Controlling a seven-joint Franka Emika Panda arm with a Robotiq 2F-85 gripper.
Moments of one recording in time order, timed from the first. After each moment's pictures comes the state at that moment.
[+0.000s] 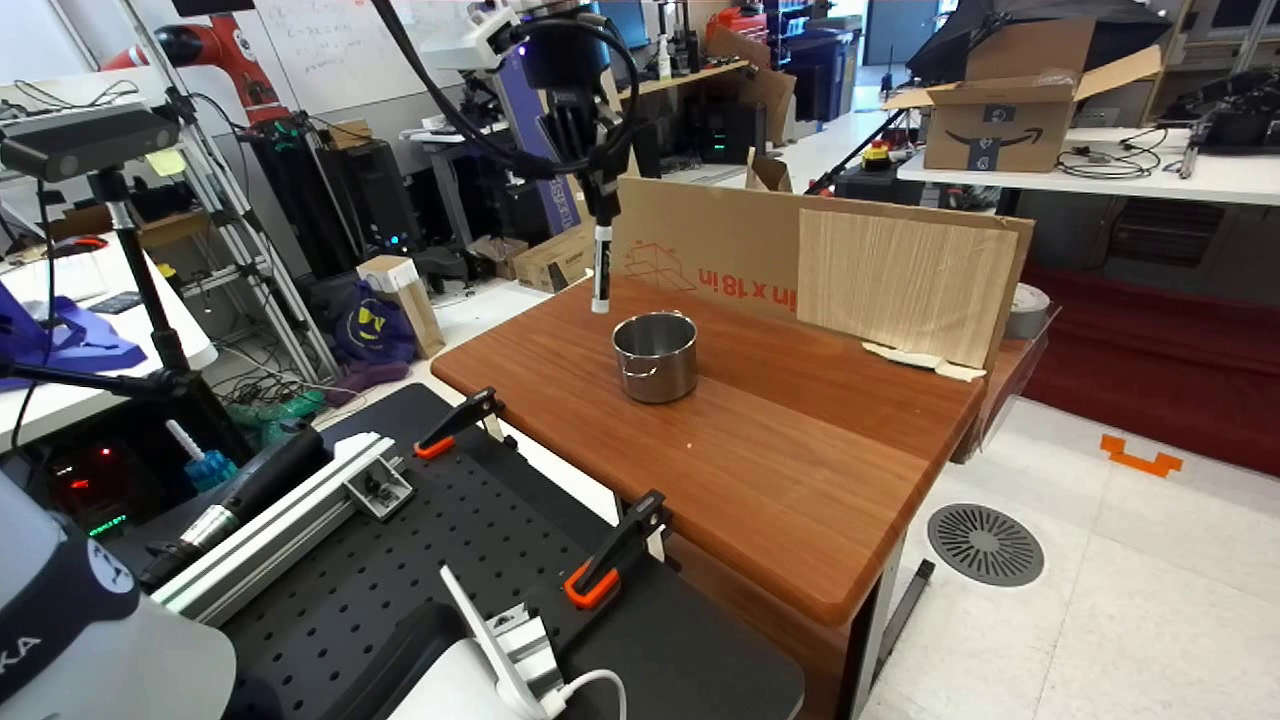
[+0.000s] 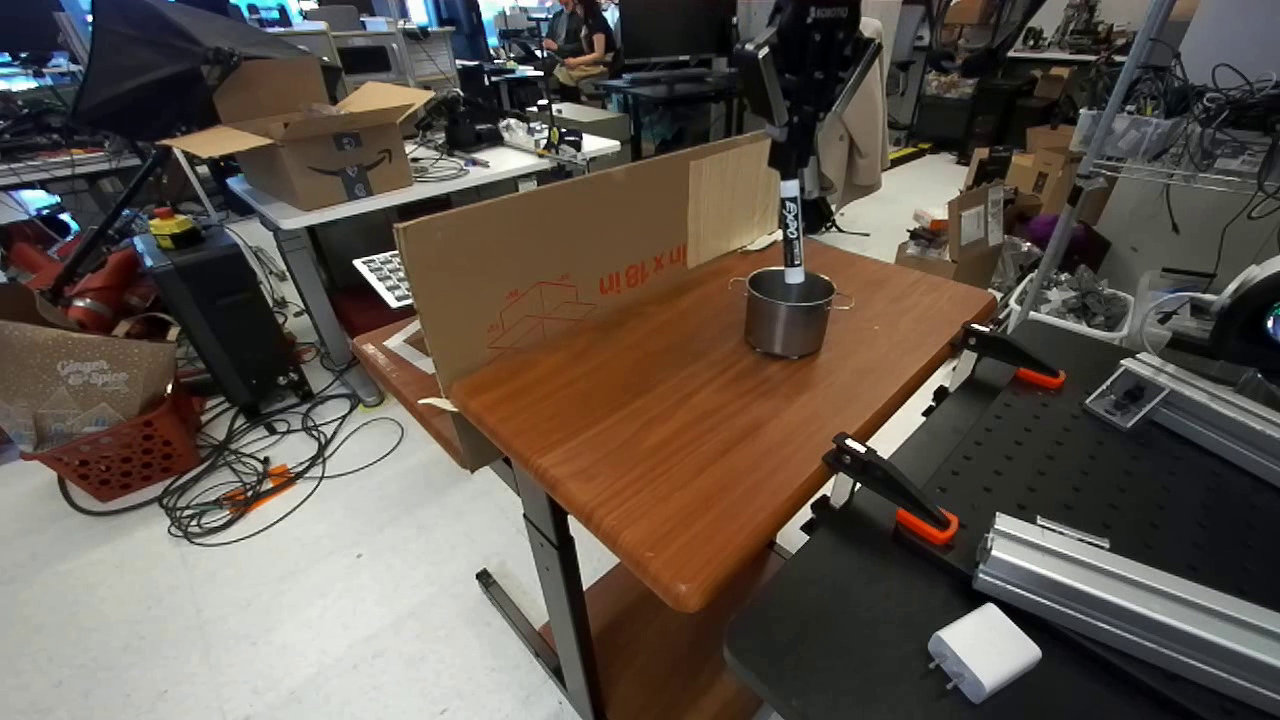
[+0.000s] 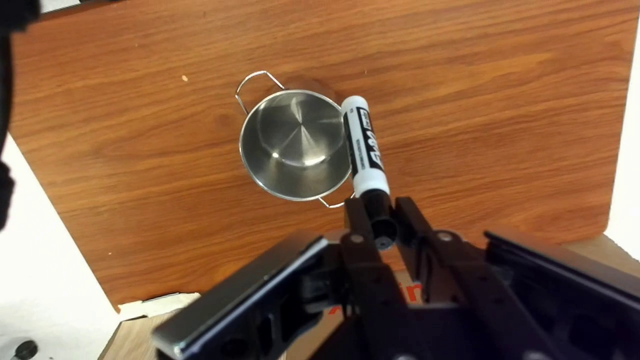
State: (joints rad) arm 0.09 -0.08 0.03 -2.45 -0.07 2.47 0.31
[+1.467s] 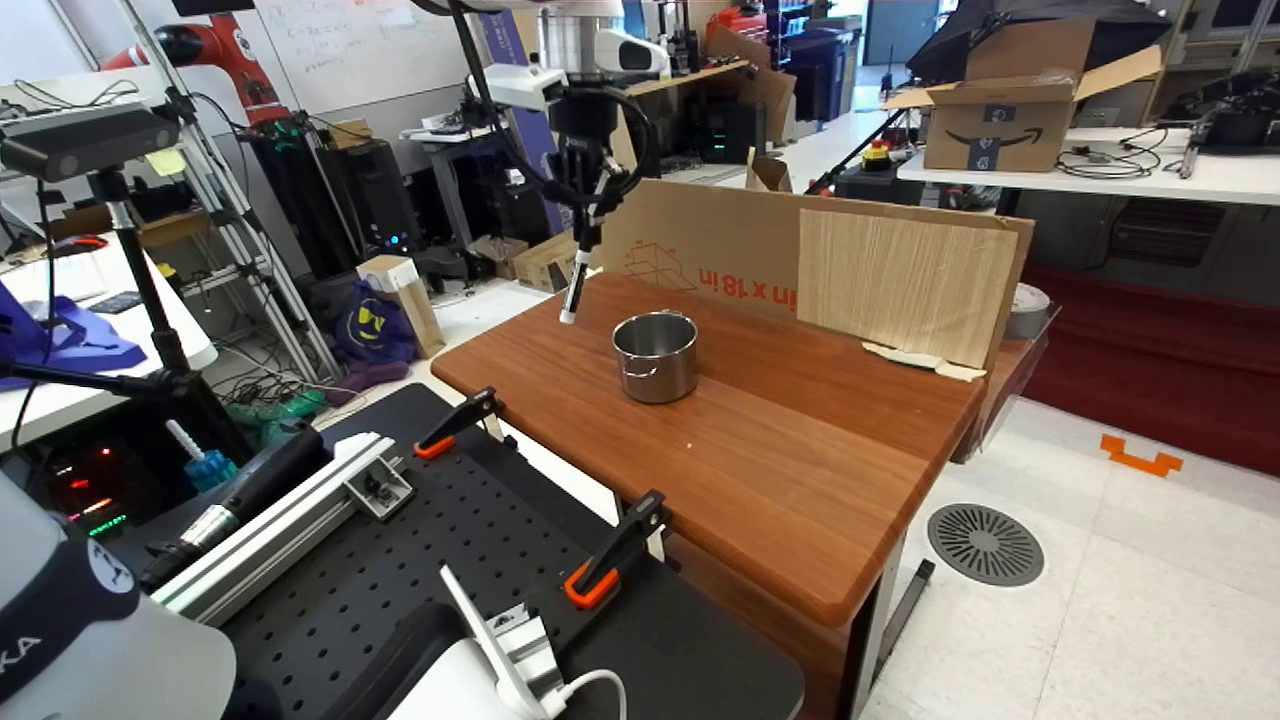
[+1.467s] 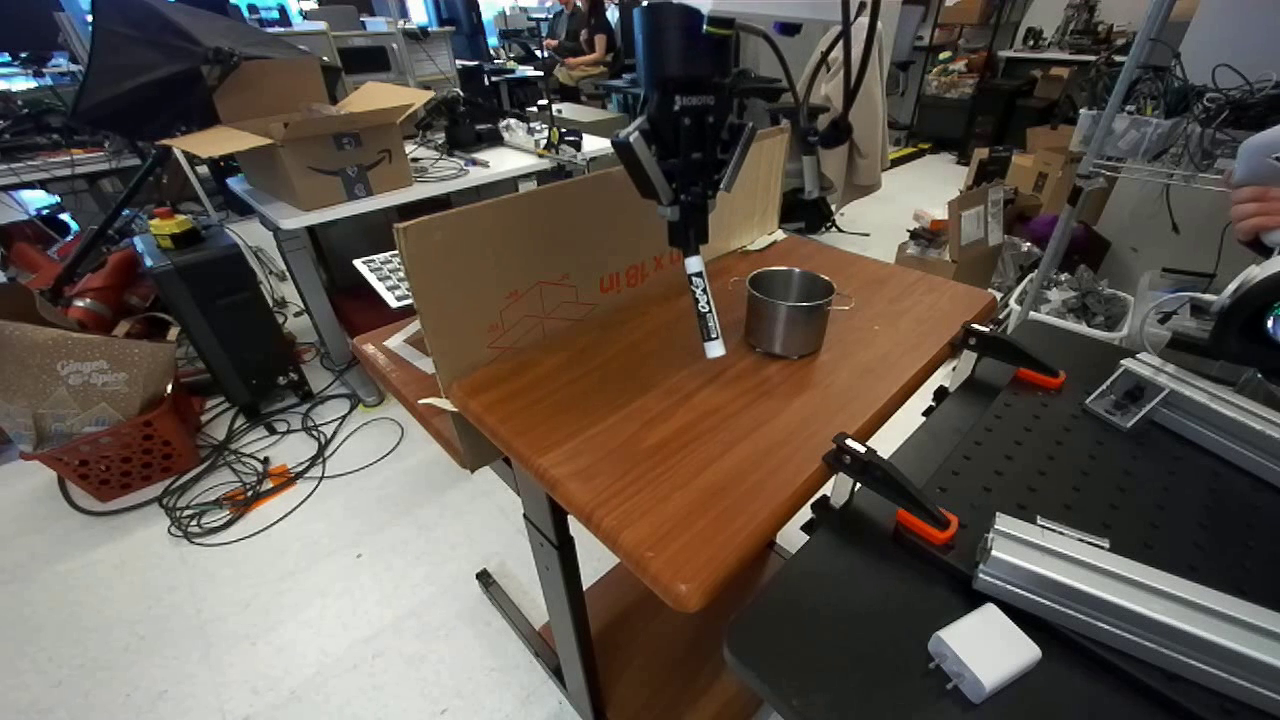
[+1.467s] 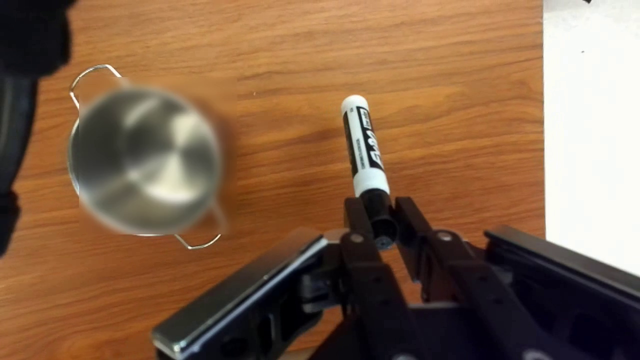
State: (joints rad) arm 0.12 0.28 0.11 -2.08 0.07 2.26 0.25
